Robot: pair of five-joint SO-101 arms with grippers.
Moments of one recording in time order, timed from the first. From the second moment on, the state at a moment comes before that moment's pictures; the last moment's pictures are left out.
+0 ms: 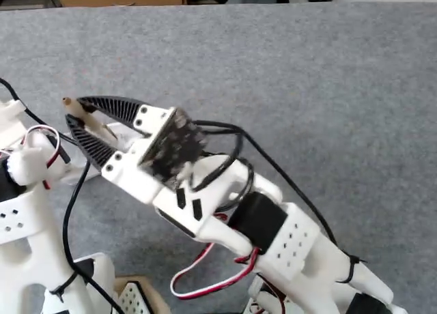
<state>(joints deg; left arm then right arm) -22.8 -42.9 10.8 100.8 17.4 -55.7 -41.7 25.2 25.0 13.9</state>
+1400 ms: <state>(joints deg) -22.4 -42.9 10.8 100.8 17.5 -51.8 -43.5 30.4 19.4 30.8</state>
